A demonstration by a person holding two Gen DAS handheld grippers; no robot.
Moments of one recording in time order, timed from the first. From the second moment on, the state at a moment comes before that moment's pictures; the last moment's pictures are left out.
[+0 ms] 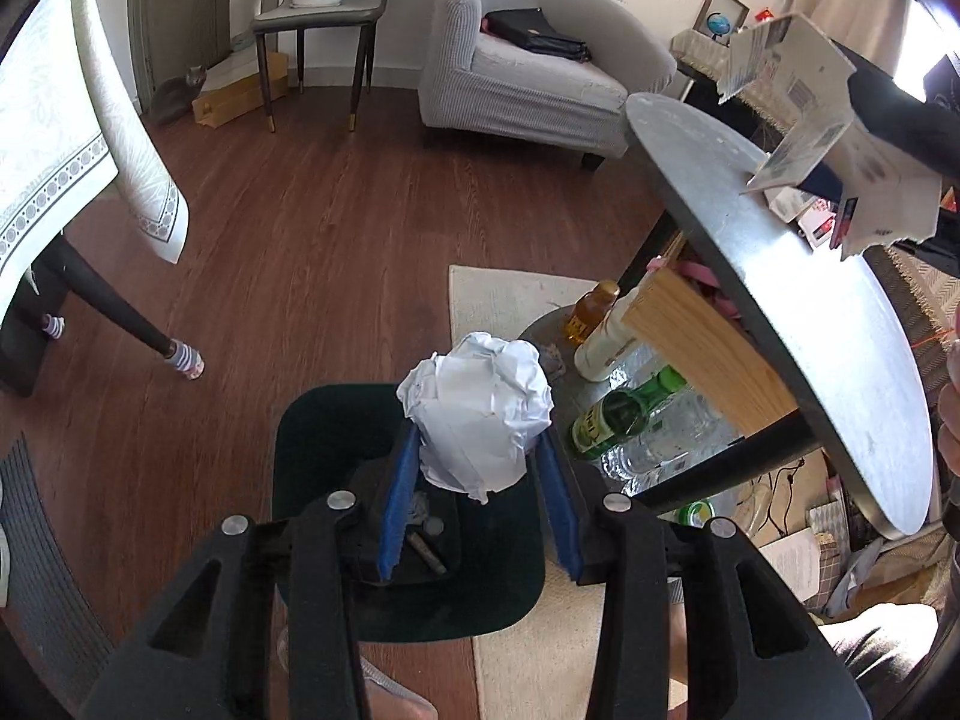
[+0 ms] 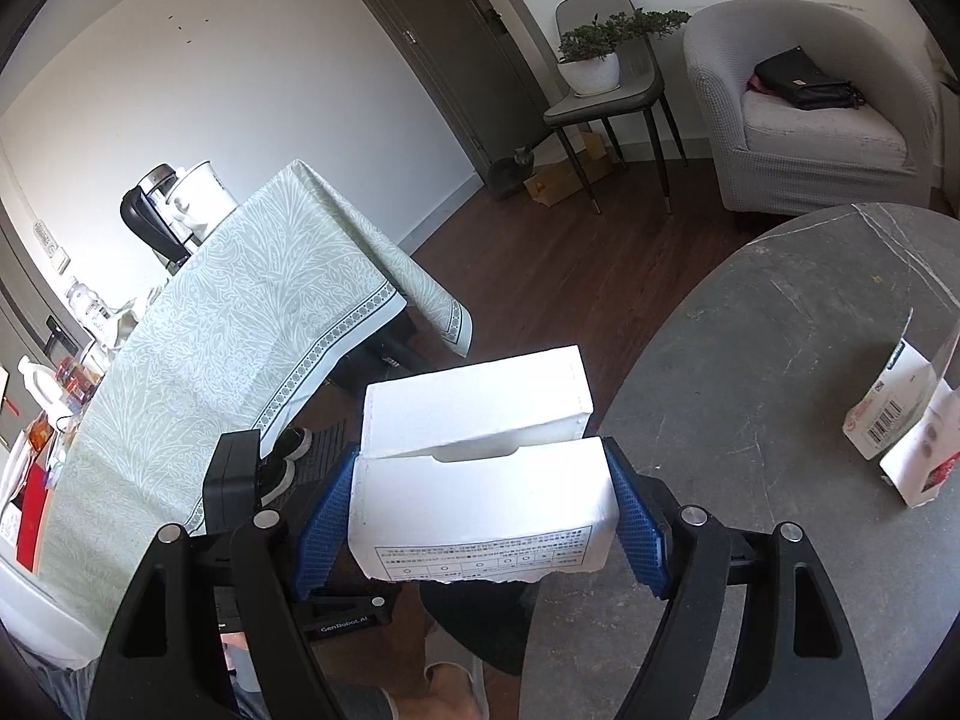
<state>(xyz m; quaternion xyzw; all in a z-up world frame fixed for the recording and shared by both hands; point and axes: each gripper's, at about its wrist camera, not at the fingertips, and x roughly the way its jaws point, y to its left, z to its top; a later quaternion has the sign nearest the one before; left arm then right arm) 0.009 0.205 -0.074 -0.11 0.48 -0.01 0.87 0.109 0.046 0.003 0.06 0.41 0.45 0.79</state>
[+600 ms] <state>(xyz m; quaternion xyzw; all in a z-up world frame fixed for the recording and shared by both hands) -0.009 0.235 -0.139 -0.12 0.57 0.00 0.81 0.090 0.141 -0.027 -0.04 0.44 0.45 0.78</state>
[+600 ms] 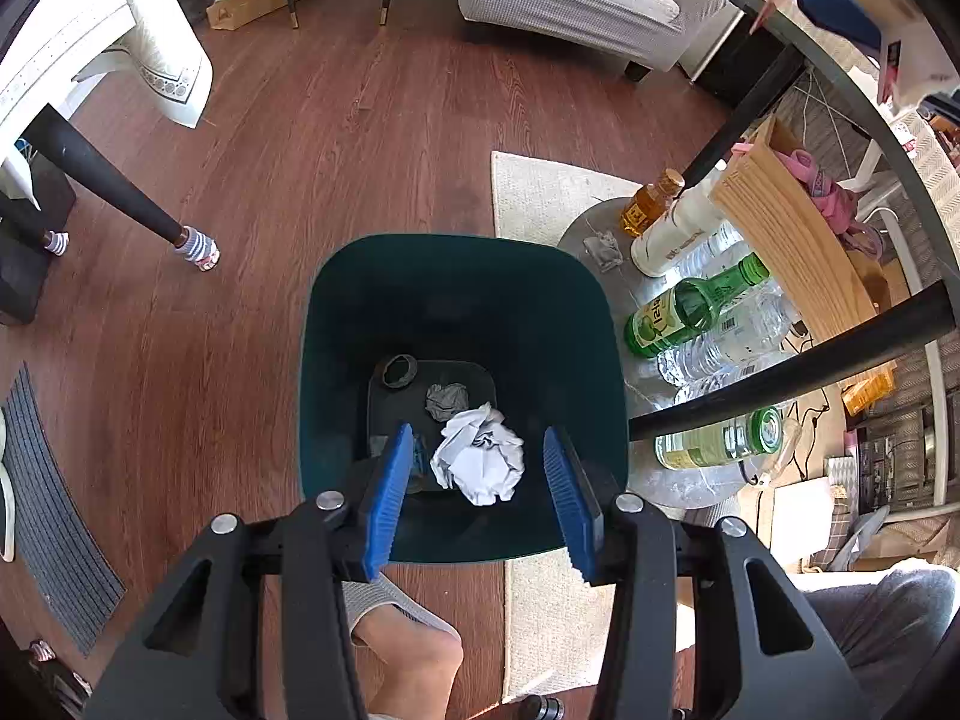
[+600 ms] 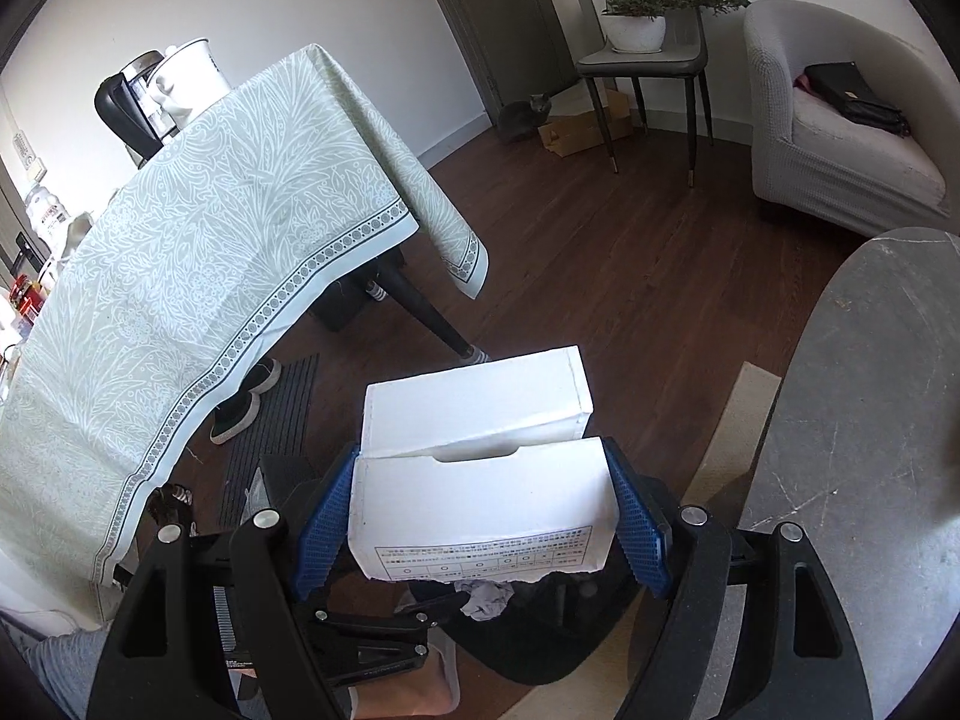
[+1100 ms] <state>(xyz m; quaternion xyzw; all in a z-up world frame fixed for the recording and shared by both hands) -0.039 0.311 -0.072 -0.18 0.48 0.07 0.86 0.071 0.184 -0.078 -0.14 0.46 0.42 0.77</state>
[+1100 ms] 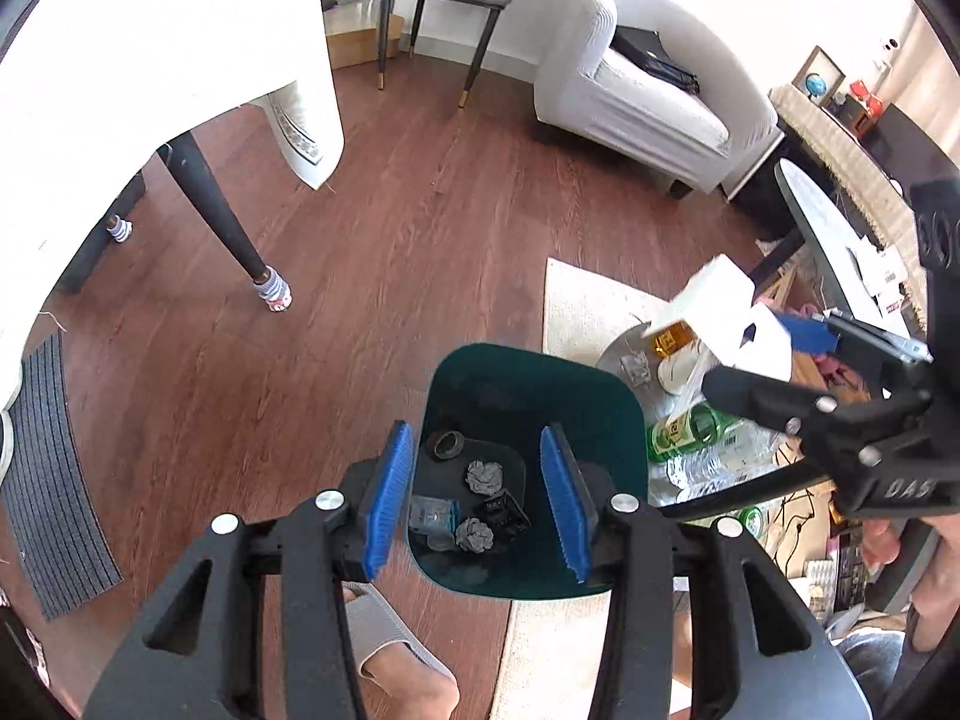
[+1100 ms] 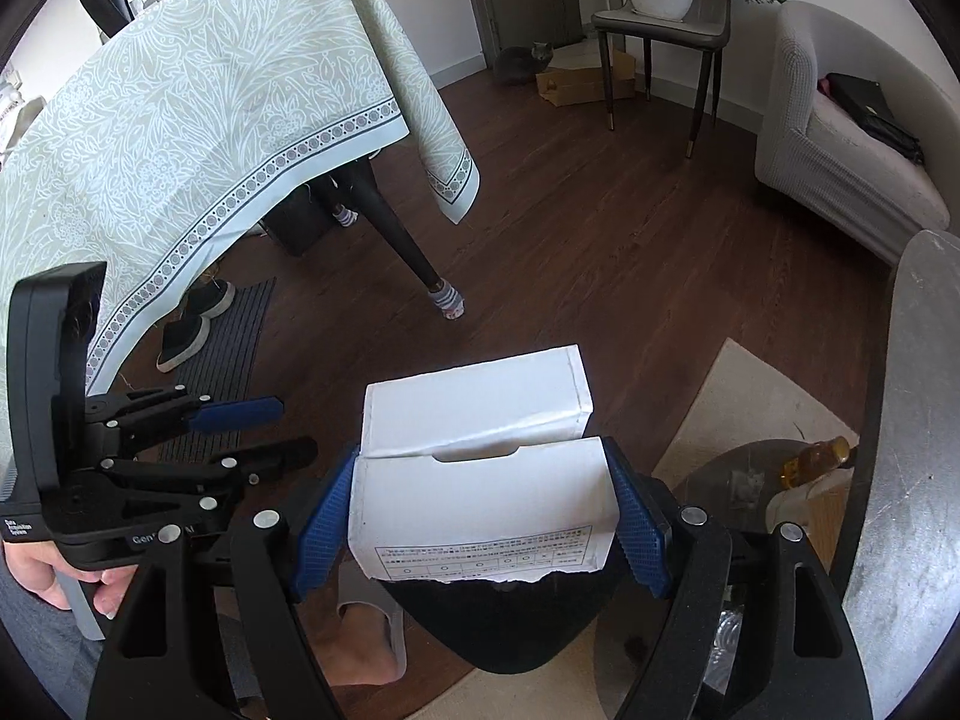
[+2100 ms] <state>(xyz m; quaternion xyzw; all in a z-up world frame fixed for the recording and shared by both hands) -0.037 0.292 0.000 -0.18 0.36 0.02 0.91 0.045 0.199 -0.193 -0.29 0.54 0.36 0.70</state>
